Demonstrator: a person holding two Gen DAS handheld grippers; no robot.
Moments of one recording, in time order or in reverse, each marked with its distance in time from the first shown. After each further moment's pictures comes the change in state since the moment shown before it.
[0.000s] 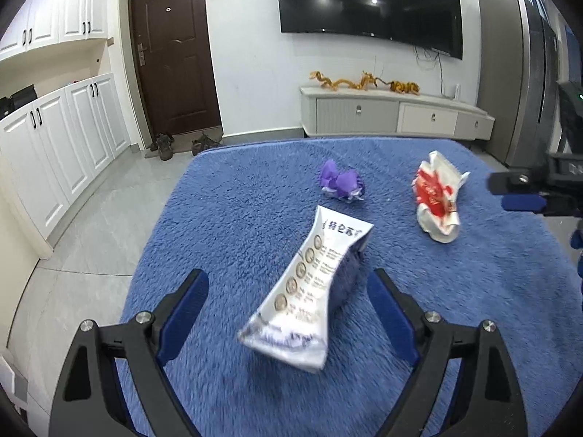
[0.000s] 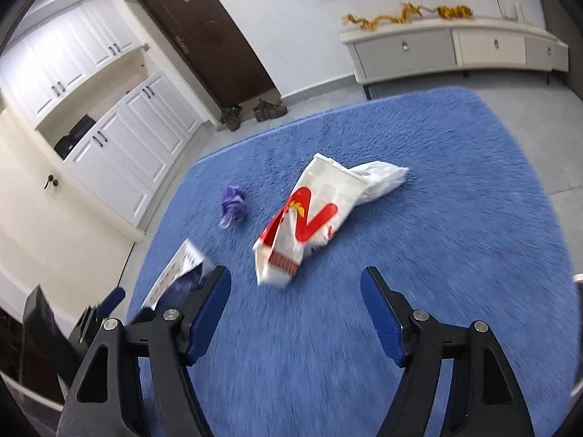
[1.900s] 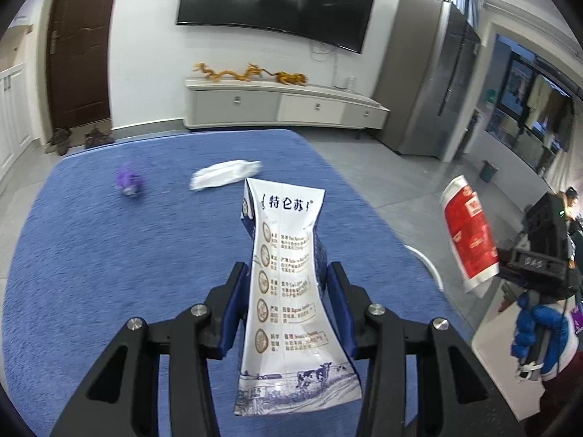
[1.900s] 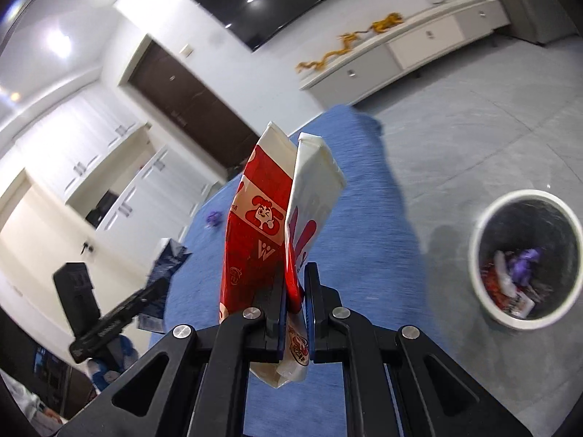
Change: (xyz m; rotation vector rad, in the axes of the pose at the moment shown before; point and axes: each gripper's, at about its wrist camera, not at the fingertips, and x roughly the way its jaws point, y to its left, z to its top) left arm -0.107 -0.171 0.001 0.043 0.052 -0.452; right arm -0.199 -0.168 -0.130 0.219 -0.216 0.115
